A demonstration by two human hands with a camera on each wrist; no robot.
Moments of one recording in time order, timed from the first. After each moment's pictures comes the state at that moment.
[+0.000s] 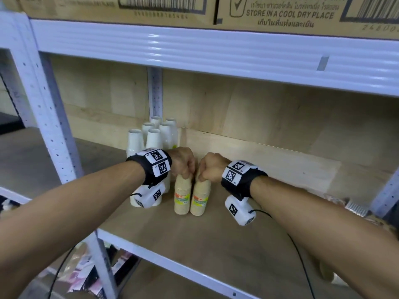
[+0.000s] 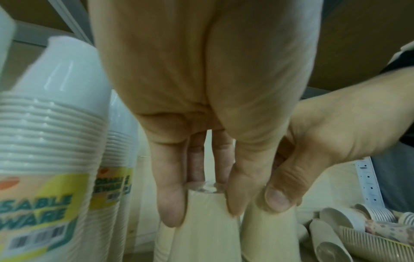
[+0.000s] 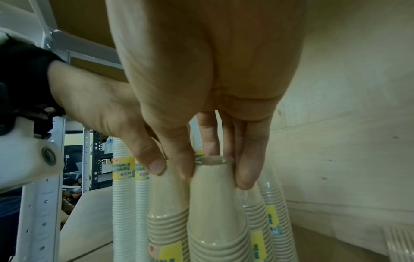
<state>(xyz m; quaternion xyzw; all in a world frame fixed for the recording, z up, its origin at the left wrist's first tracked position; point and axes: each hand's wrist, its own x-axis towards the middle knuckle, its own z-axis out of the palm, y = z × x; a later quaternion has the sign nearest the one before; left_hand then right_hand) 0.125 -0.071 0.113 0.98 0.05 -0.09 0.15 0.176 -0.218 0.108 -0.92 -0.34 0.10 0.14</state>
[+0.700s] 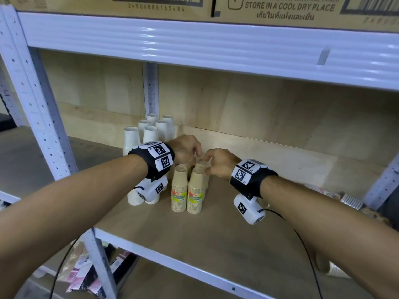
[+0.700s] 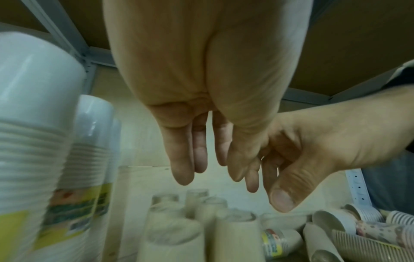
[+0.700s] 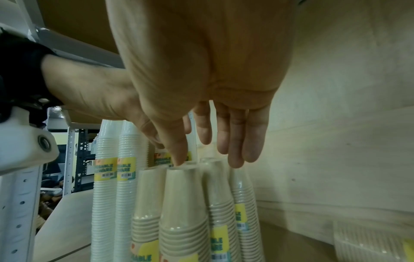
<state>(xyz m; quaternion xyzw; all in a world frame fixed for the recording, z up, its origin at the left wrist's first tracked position) 0.129 -0.085 0.129 0.99 0.03 0.02 0.15 0.189 -0.240 0.101 -0.92 -0.34 0.05 0.18</state>
